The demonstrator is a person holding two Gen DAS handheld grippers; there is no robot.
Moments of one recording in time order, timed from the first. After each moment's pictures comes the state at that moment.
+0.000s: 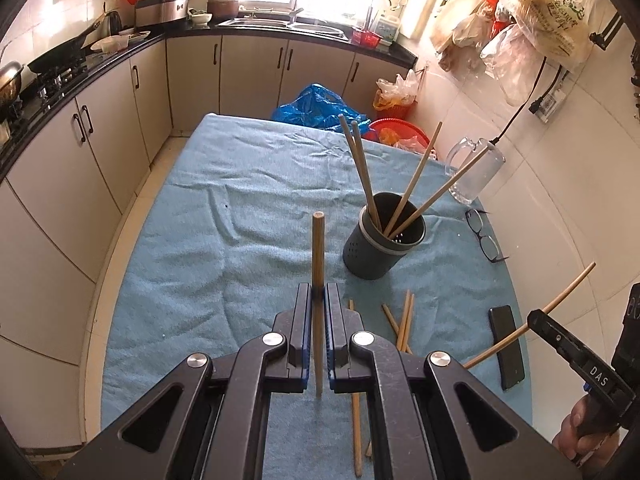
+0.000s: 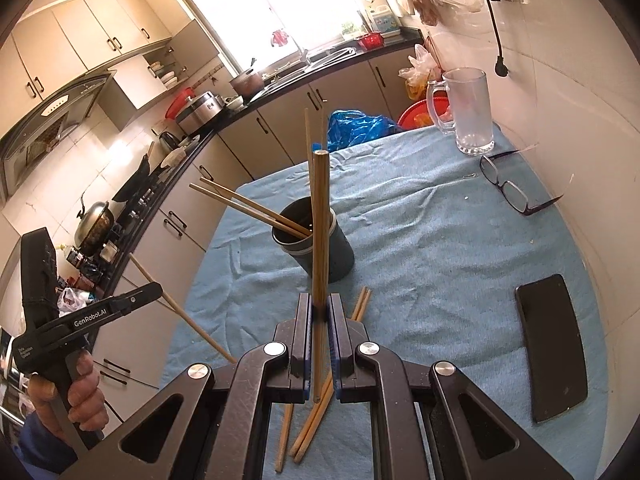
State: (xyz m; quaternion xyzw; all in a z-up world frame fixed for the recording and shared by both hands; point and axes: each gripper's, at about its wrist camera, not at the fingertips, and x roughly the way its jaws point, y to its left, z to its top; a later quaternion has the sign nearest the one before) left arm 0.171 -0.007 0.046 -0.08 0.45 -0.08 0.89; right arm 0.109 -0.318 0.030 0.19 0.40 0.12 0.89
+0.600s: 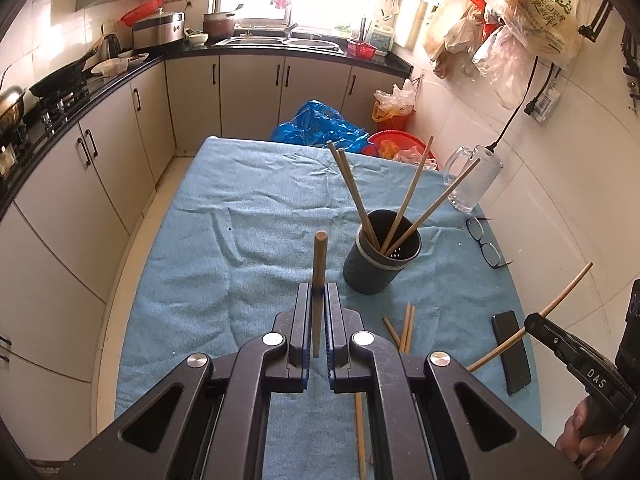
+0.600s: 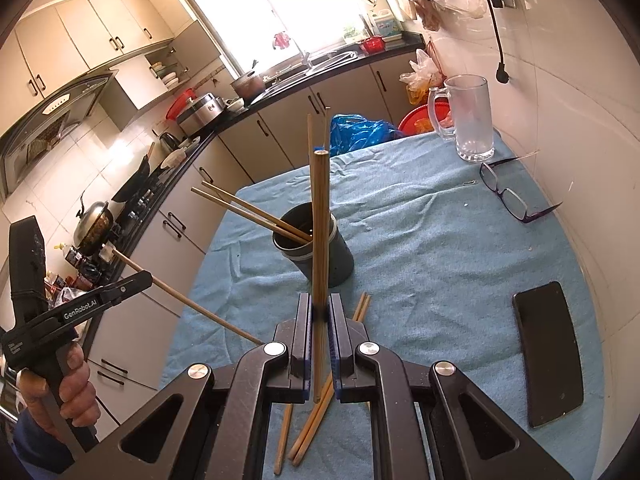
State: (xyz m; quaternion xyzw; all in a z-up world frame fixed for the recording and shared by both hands) left arm 0.170 -0.019 0.062 -0.06 0.43 -0.08 0.90; right arm 0.111 -0.319 0.035 0.19 0.40 0.12 0.89
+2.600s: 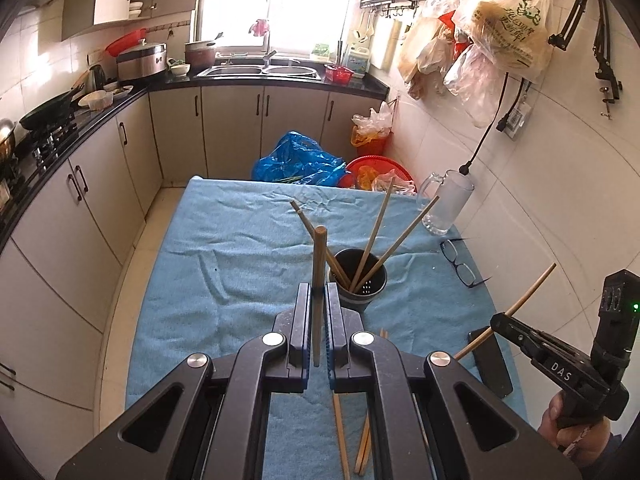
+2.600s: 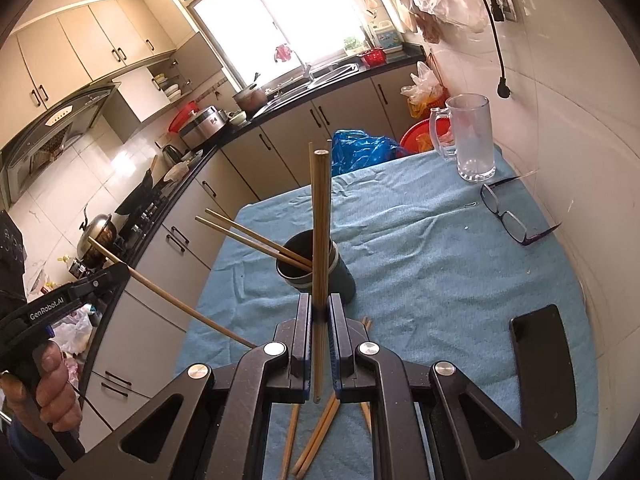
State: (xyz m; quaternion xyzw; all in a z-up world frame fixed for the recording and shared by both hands) left arm 0.165 -0.037 0.111 -0.04 0.39 -0.10 0.92; right arm 0.118 -0.325 0.053 0.19 0.37 0.12 0.90
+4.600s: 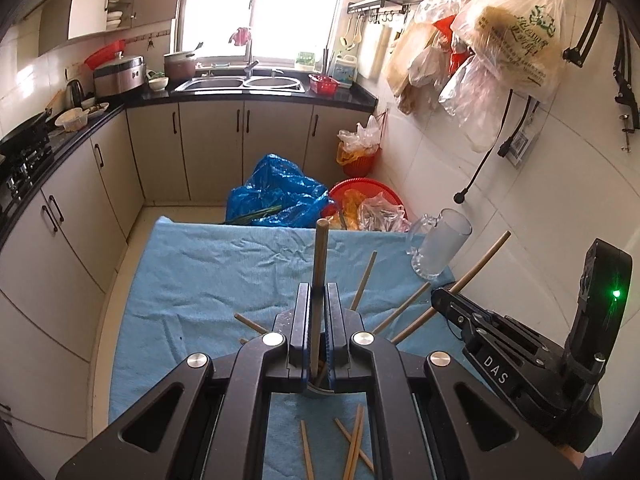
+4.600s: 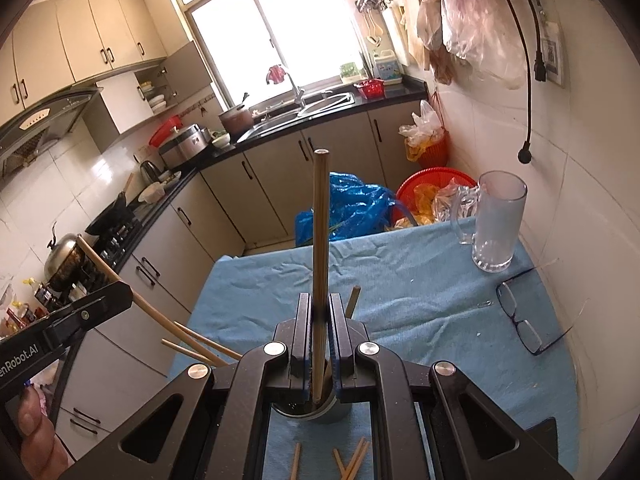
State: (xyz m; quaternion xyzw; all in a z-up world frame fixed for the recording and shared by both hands) left arm 0.276 -0.083 0.135 -0.04 0.38 -0.13 0.92; right arm 0.255 -0.297 0.090 0.15 0.35 0.08 0.92
